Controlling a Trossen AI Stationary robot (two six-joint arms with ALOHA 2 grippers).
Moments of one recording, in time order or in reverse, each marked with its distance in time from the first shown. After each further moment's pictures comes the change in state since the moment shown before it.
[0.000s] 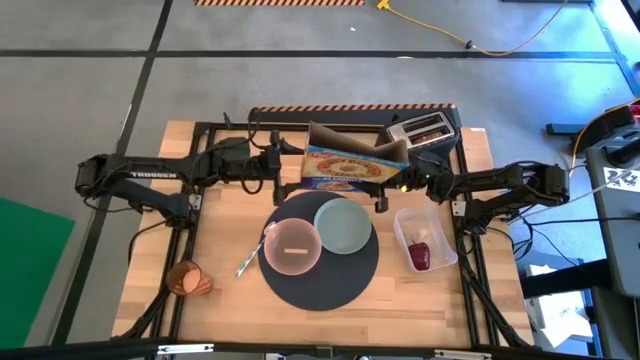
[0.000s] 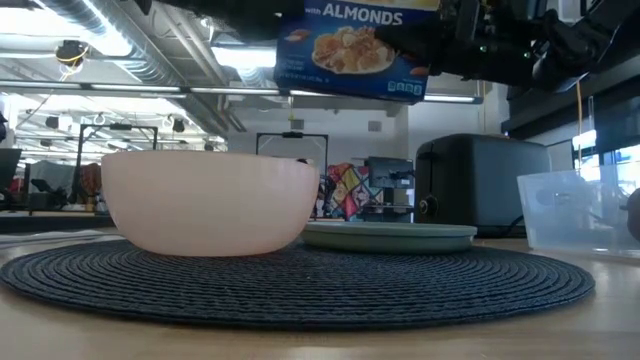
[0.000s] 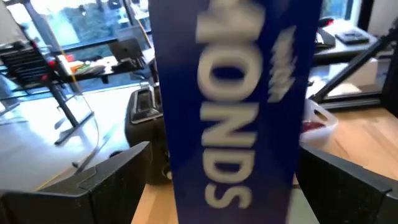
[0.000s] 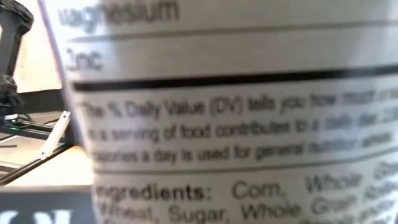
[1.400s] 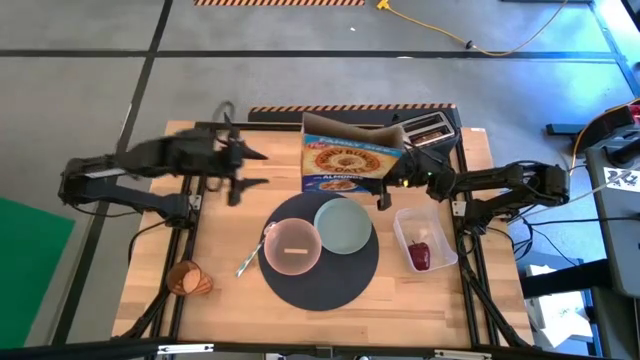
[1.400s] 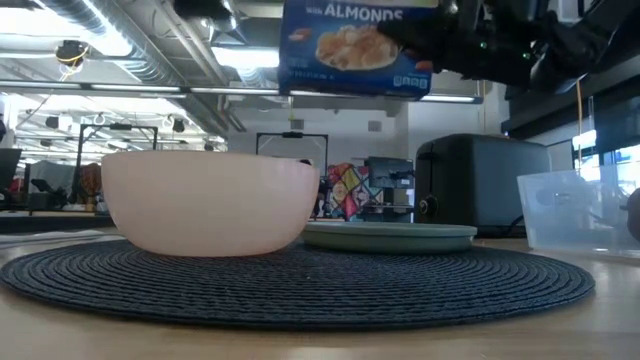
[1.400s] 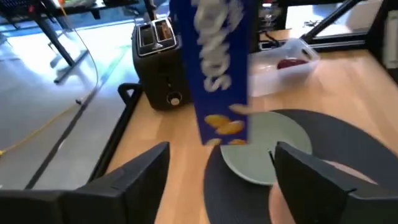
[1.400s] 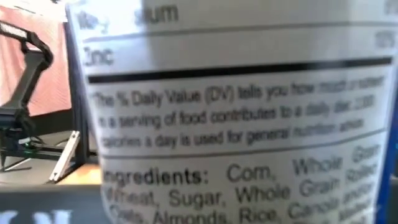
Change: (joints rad) left arm -0.034 -0.271 0.156 -0.705 -0.072 -0.050; right arm -0.015 -0.002 -0.001 0.045 -0.026 0.110
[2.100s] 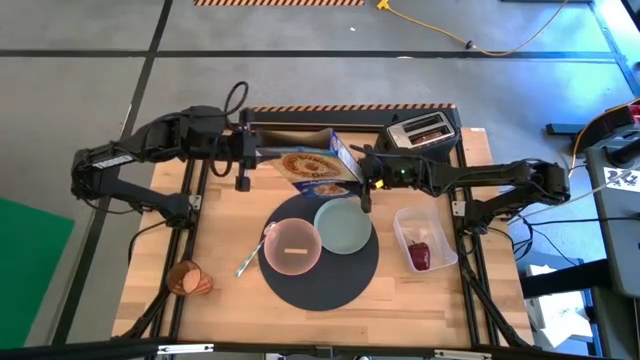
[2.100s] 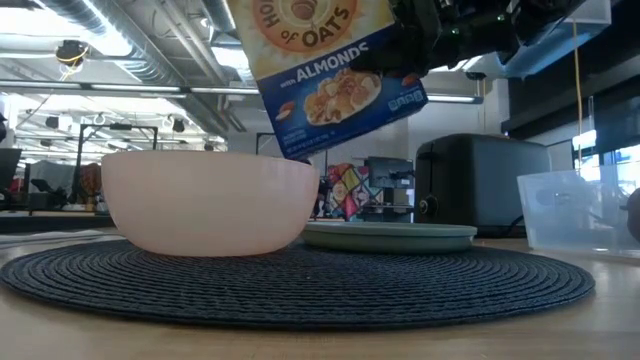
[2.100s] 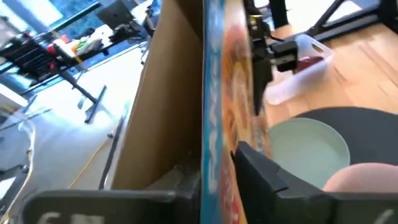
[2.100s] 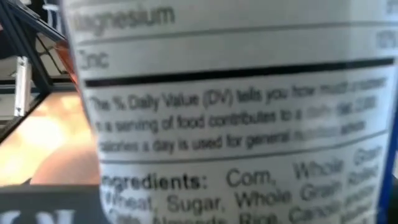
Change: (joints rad) left arm 0.038 0.191 0.386 -0.183 0.009 0.286; right arm 0.090 0.002 0.287 -0.757 0.236 -0.030
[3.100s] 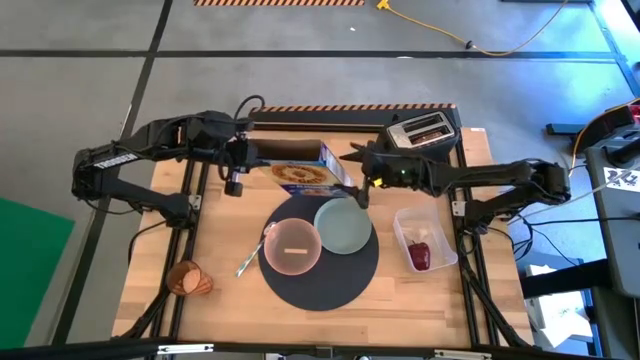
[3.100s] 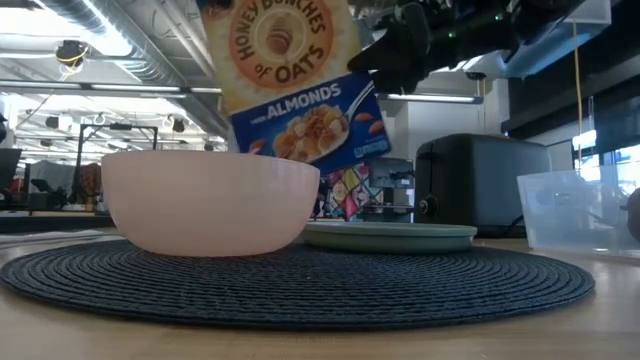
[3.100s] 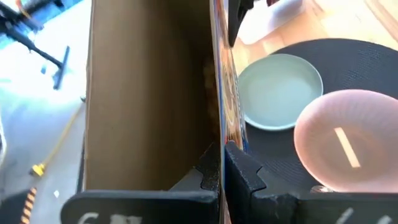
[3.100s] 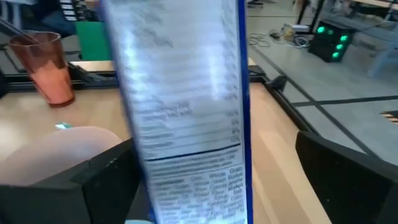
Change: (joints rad) left arm 0.017 0.019 -0.001 -0.221 0.038 0.063; right arm -0.001 0.000 0.004 -0.022 0.113 -0.029
